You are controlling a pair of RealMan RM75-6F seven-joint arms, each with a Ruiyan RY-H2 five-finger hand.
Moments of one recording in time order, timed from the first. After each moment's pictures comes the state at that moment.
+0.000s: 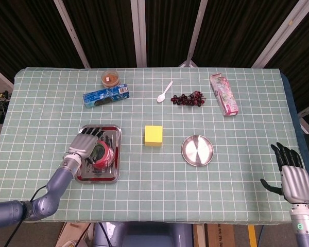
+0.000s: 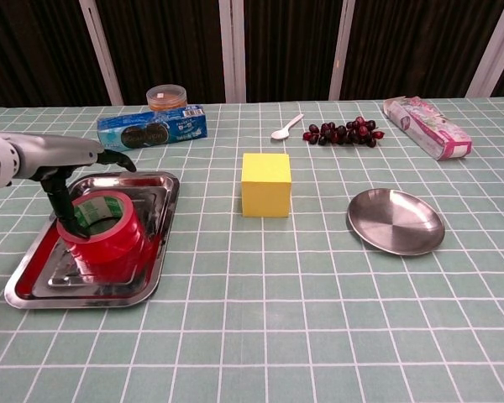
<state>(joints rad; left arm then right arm) -0.80 -1.40 -0.19 -1.68 0.56 0.87 0.79 0.21 -1.09 -0.05 -1.76 -1.29 1.50 -0.03</state>
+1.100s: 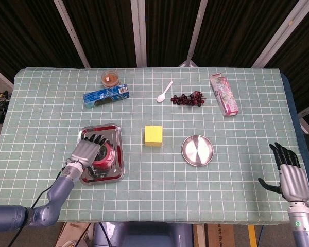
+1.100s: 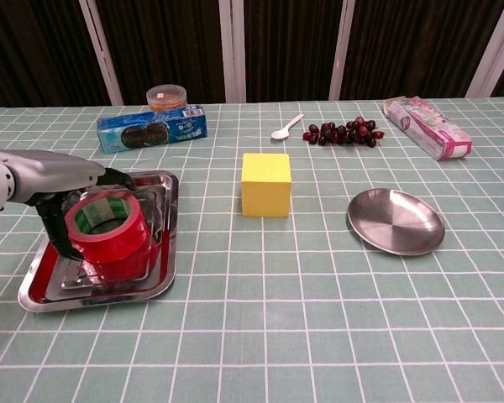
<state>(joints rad) -0.86 -1.41 -0.03 -1.74 0.60 1.01 0.80 0.17 -1.10 0.03 -1.77 -1.29 1.41 -0.02</state>
